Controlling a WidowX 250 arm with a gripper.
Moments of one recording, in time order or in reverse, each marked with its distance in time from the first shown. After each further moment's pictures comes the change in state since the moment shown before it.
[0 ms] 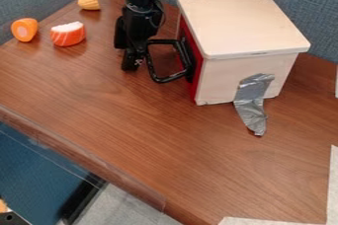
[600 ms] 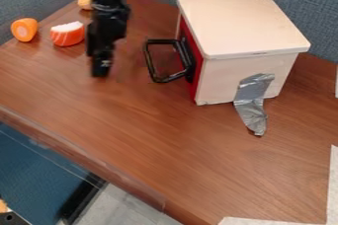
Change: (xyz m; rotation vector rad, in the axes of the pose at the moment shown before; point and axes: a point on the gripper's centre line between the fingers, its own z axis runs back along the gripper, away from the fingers) arm -0.075 0.001 0.000 -0.167 0.018 0.016
